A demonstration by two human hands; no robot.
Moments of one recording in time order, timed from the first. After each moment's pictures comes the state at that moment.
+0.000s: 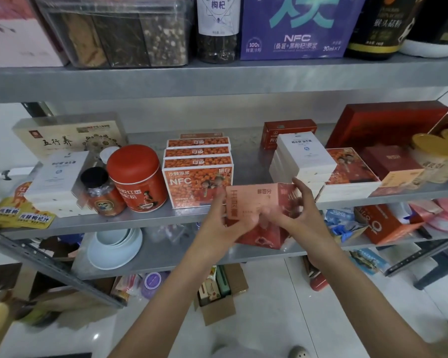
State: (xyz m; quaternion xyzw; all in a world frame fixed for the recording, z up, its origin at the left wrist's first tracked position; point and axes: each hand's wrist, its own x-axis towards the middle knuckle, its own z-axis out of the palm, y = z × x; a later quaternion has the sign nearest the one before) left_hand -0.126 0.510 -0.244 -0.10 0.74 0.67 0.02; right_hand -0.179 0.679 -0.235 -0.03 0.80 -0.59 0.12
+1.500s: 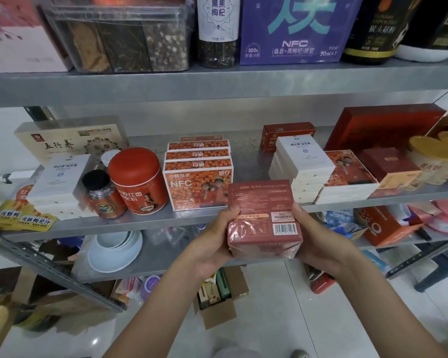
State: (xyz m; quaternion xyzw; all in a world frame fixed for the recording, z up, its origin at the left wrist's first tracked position) left_hand -0.125 0.508 -0.252 -0.16 0.50 0.84 0.16; right_hand -0.176 0.703 -0.233 -0.04 0.62 -0.70 0.35
